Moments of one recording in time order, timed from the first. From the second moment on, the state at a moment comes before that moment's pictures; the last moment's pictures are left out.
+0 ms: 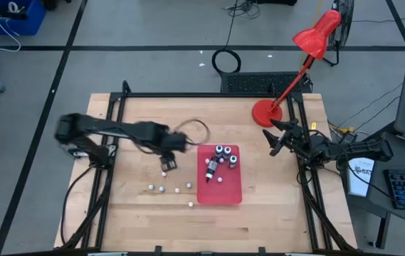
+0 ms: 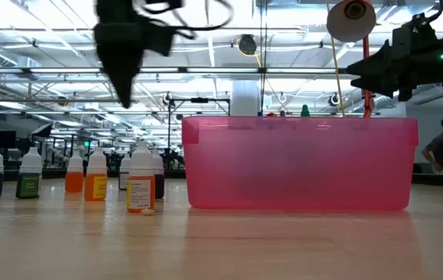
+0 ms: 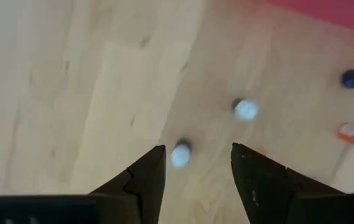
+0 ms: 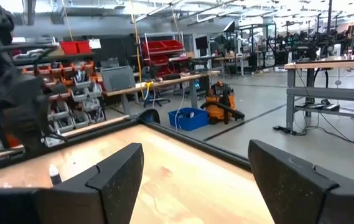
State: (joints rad) left arm -0.01 1.54 1.23 -1.10 -0.15 -0.35; right arm 0.07 0.17 0.02 0.26 0.71 0.07
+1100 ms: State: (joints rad) left arm 0.02 1.51 0.87 -0.76 -0.10 -0.57; right arm 0.07 0.17 0.02 0.30 0.71 0.02
